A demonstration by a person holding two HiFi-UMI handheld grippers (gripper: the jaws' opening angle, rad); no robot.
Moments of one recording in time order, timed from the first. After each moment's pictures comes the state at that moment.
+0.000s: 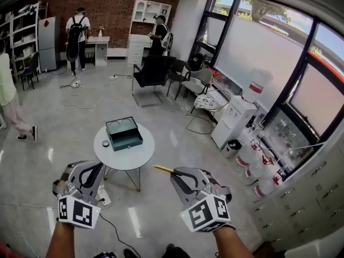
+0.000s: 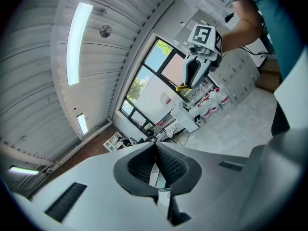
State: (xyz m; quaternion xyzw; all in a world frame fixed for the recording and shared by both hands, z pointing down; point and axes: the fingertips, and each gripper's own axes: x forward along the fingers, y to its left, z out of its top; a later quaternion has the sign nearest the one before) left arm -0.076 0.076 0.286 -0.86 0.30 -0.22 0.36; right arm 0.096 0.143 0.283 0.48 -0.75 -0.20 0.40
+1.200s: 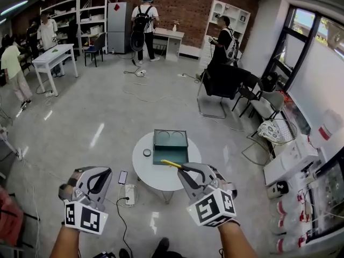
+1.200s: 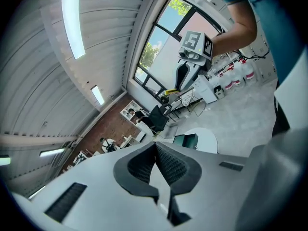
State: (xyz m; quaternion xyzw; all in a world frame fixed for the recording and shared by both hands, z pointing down) left arm -0.082 -0.161 0.331 -0.77 0.45 -0.35 0.28; right arm 0.095 -0.206 0.331 0.30 -0.86 -0.24 0.33
